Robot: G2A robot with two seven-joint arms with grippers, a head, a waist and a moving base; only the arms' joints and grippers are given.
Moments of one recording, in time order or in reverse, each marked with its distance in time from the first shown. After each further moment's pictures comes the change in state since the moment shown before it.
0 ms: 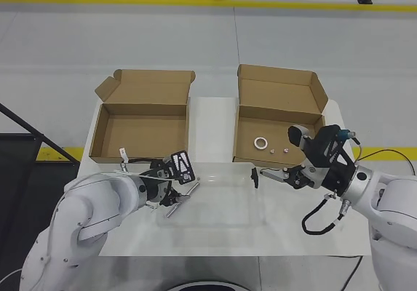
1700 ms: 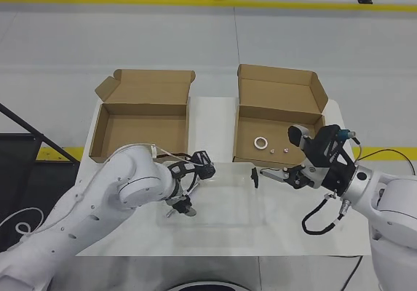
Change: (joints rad) left arm -0.509 0.122 0.522 0.246 -0.508 0.529 -0.478; right arm 0.000 0.000 0.000 0.000 0.000 0.000 0.000
